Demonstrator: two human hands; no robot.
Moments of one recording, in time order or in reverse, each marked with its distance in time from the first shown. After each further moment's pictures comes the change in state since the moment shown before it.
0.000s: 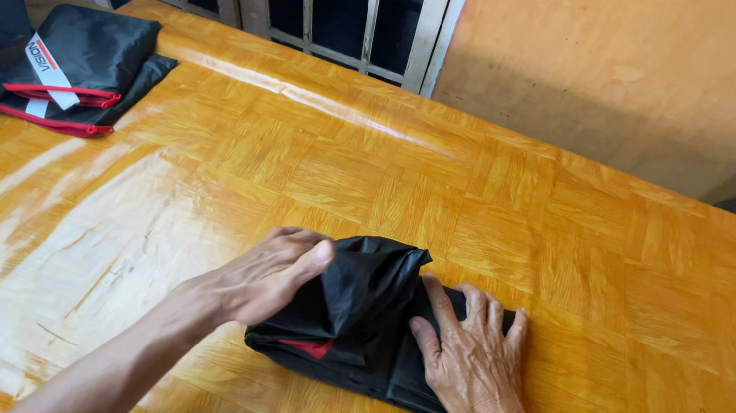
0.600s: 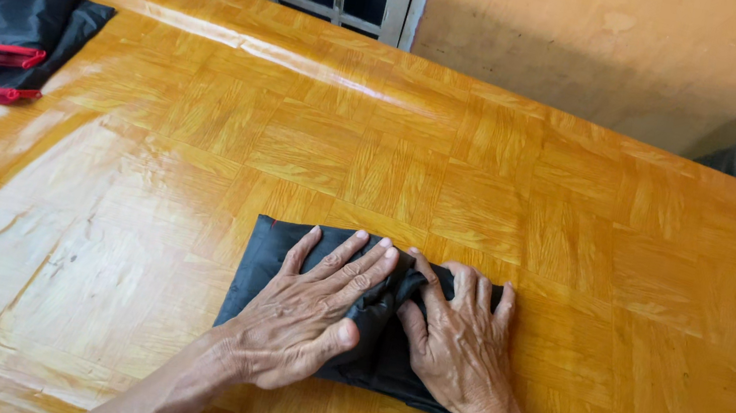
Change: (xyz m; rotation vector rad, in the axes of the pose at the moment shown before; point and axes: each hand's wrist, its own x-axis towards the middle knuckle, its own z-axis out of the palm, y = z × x) left_hand -0.003 0.023 0.068 0.194 0.113 0.516; right_hand -0.002 0.001 -0.004 0.053 0.047 -0.026
